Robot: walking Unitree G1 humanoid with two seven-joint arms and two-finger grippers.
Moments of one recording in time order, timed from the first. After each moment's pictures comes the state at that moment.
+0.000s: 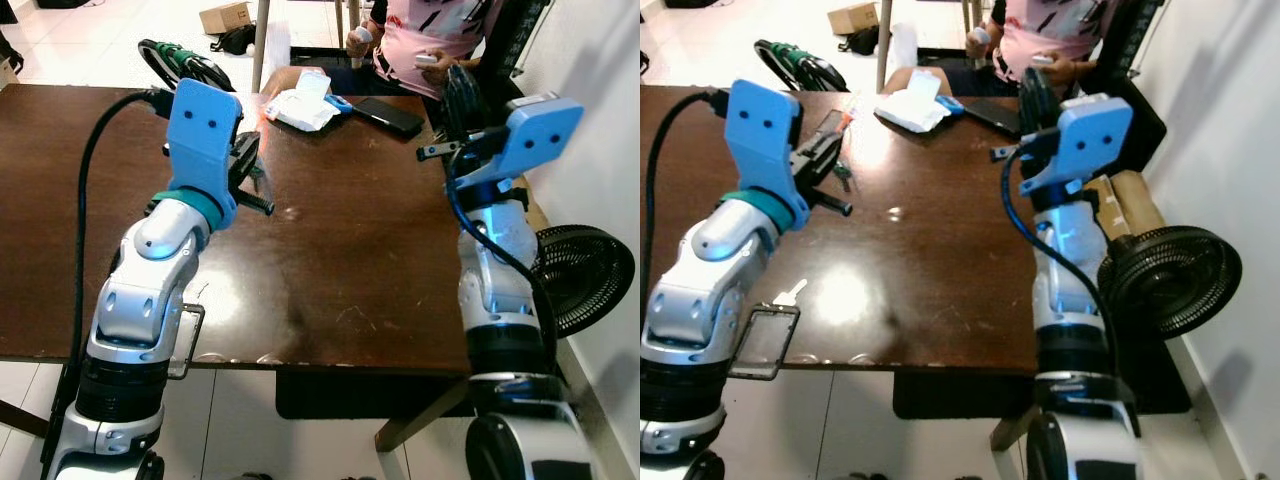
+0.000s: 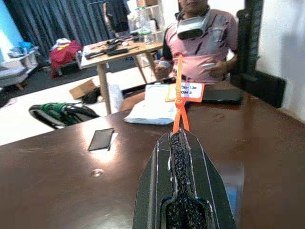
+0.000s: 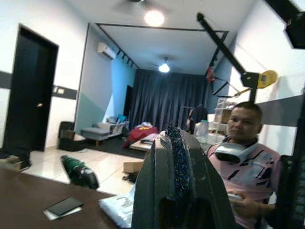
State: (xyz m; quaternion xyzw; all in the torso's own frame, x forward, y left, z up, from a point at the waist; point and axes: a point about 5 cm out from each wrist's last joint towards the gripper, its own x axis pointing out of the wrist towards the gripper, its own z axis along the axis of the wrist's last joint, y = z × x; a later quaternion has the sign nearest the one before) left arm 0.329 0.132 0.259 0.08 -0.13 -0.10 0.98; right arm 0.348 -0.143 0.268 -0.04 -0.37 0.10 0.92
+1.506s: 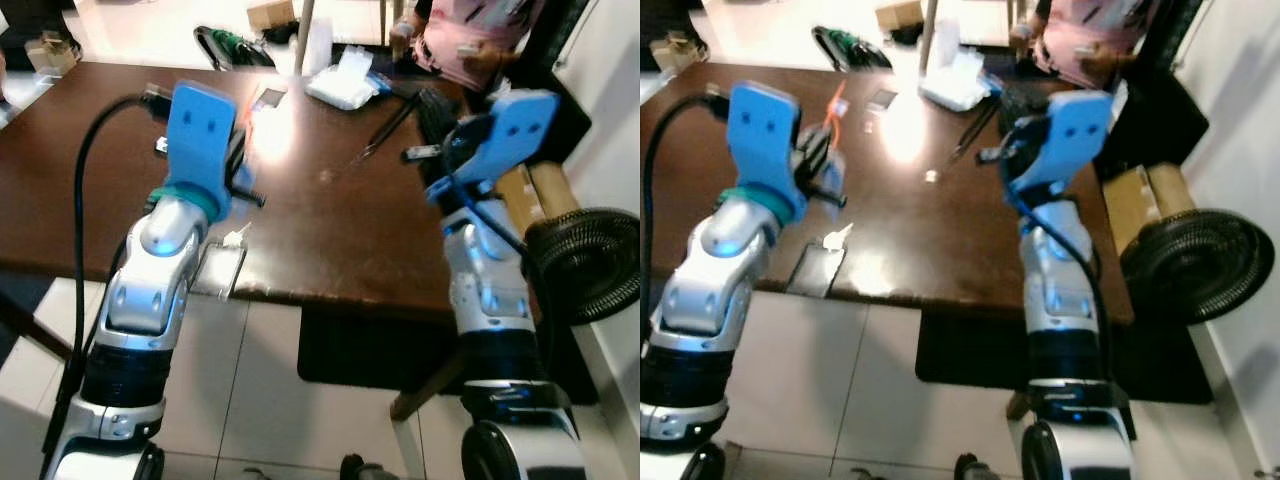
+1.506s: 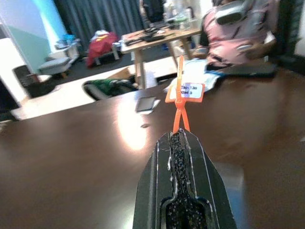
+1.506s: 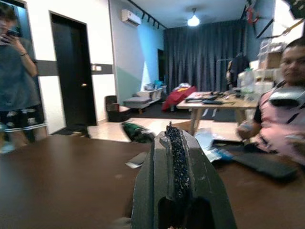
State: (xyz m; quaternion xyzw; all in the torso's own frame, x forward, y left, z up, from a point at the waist) left arm 0.340 0.139 0.260 0.10 -0.14 -0.07 0.98; right arm 0.355 -0.132 0.259 0.05 -0.27 0.14 0.95
